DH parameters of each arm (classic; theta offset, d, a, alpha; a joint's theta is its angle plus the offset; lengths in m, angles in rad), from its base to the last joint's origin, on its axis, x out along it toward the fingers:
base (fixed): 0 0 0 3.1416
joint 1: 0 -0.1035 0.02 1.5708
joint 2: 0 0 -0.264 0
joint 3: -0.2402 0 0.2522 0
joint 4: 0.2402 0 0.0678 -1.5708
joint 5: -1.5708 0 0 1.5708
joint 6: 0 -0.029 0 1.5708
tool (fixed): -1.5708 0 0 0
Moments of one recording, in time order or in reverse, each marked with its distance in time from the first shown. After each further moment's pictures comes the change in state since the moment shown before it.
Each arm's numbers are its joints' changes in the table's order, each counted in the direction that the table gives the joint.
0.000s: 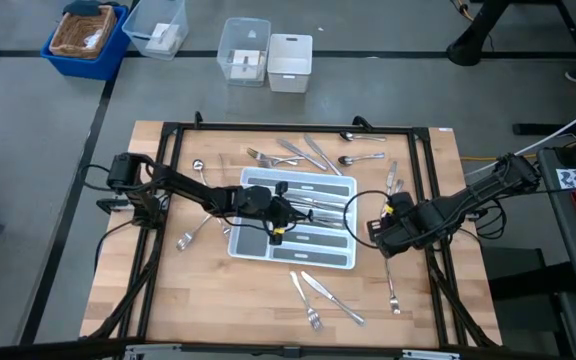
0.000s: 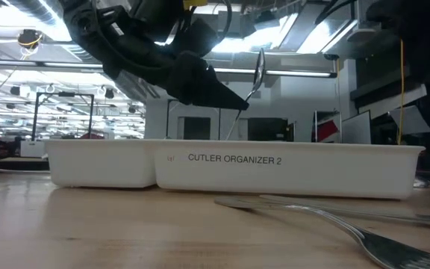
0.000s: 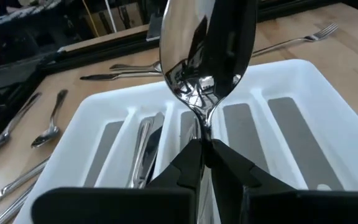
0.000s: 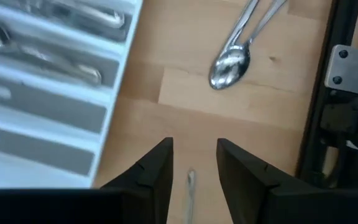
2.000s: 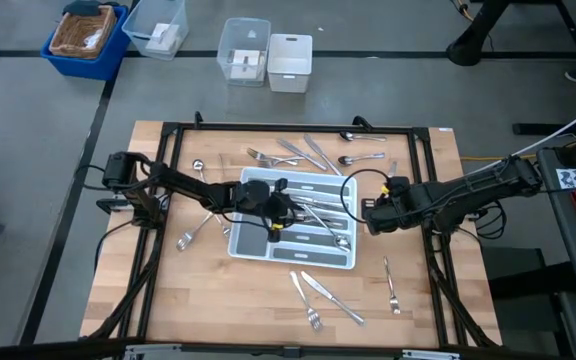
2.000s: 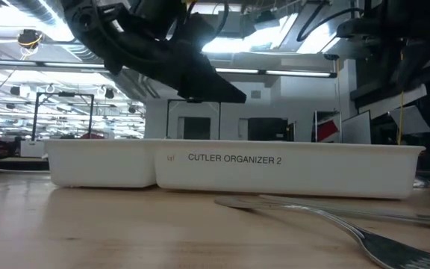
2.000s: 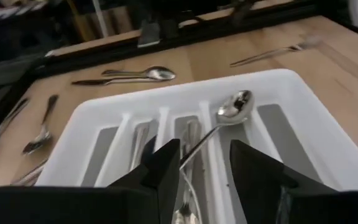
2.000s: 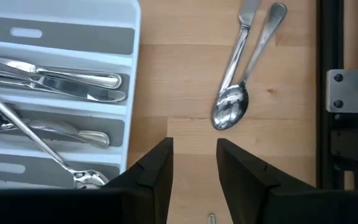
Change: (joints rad) left arm -0.025 -0.045 0.000 0.029 0.093 0.003; right arm 0.202 0.000 0.001 -0.020 0.067 0.028
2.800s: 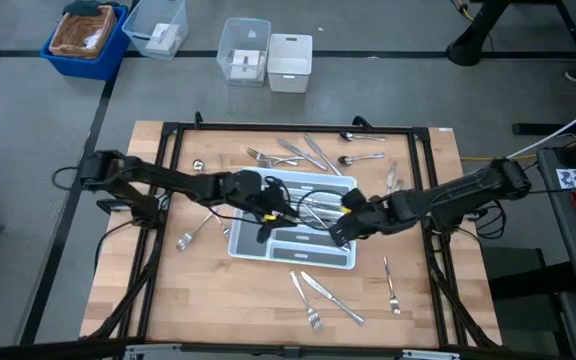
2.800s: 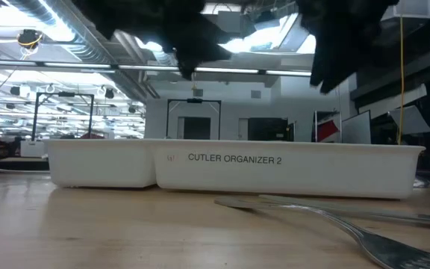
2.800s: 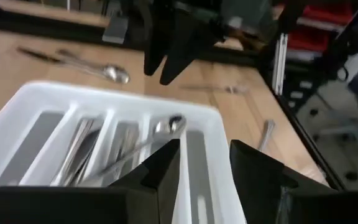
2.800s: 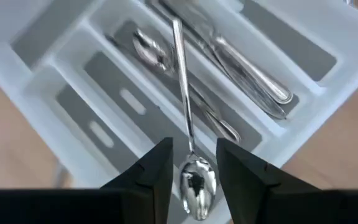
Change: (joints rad) left arm 0.000 -0.226 -0.069 0.320 0.165 0.373; right arm 0.010 0.143 0.000 -0.565 -0.003 0.720
